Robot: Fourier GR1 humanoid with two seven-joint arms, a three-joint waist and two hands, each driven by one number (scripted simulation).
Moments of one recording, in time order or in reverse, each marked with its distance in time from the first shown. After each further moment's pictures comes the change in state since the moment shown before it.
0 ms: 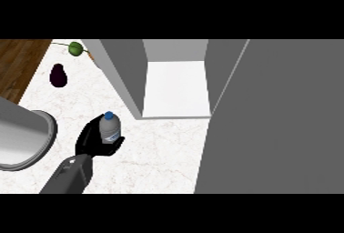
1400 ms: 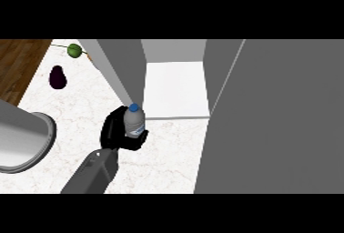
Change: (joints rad) left arm 0.004 -0.092 -0.320 -0.179 0.320 0.335 -0.047; right arm 0.140 0.003 -0.397 0.083 -0.169 0.215 -0.198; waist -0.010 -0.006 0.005
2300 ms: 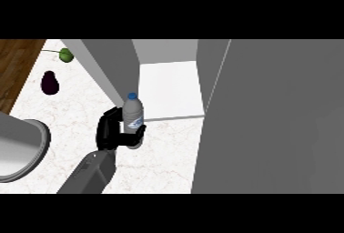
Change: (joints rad) left arm 0.044 0.044 -0.115 -0.103 0.134 0.288 0.043; right arm -0.034 -0.033 -0.134 0.086 -0.227 0.106 -0.034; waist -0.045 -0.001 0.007
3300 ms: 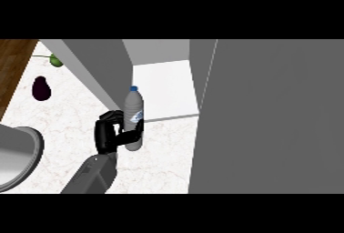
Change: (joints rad) left arm 0.044 -0.001 -0.038 -0.076 -0.011 0.331 -0.053; right arm -0.047 -0.088 -0.122 0.094 -0.204 0.092 -0.009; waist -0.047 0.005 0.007
